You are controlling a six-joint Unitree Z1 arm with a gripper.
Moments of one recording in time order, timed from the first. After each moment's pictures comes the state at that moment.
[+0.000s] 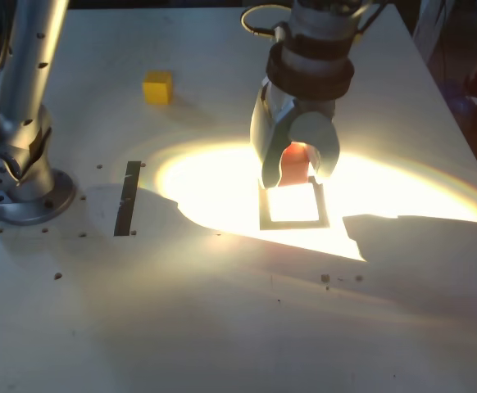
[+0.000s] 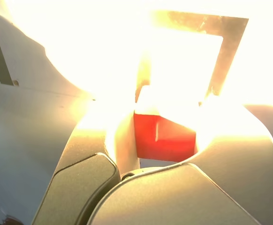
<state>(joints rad) -0.12 2.07 -1.70 1.37 -0.02 -0.28</state>
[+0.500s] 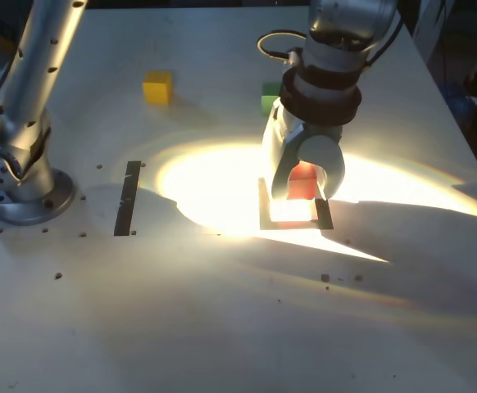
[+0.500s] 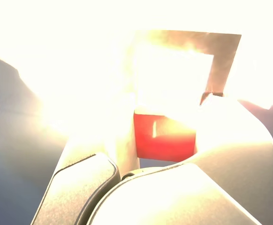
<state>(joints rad) -0.09 2.14 -1.67 1.28 0.00 -0.19</state>
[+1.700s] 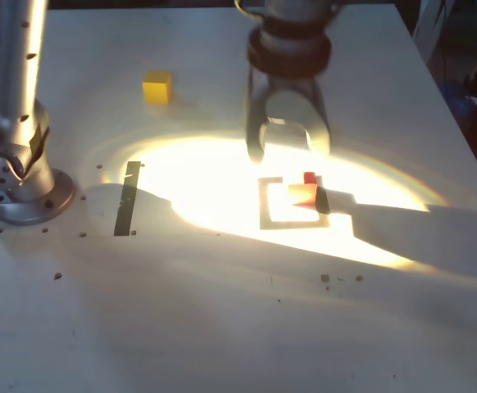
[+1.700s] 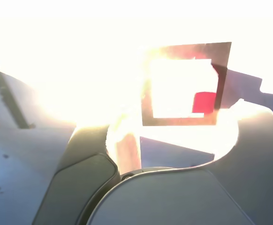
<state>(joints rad) -0.05 1.93 -1.57 1.29 0.03 -0.05</state>
